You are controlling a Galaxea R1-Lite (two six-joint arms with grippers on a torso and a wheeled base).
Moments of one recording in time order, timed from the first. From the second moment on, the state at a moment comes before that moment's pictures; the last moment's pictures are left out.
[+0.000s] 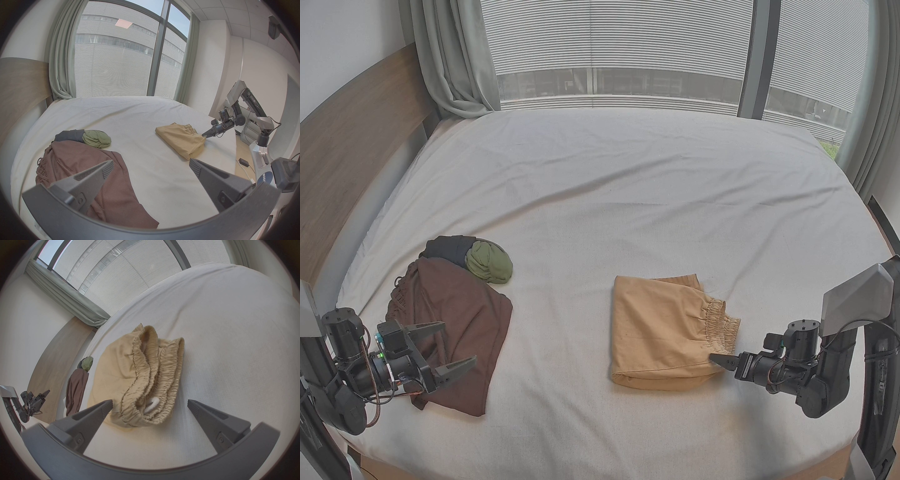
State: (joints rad) left arm 0.13 1.98 -0.08 -1.55 -0.78 0.25; right arm 0.17 2.41 -0.32 -1.53 0.30 0.47
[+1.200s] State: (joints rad) left arm 0.12 1.94 -0.04 -1.55 -0.81 0.25; right arm 0.29 2.55 -0.48 -1.54 0.25 0.64
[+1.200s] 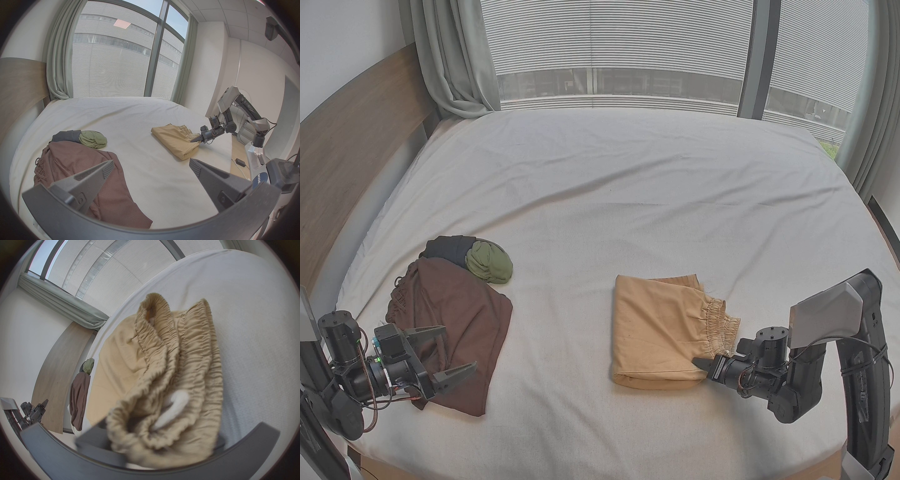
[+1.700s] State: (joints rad) left arm 0.12 1.94 -0.04 -1.55 -0.81 0.25; right arm 0.34 2.46 -0.47 -1.54 0.26 0.64
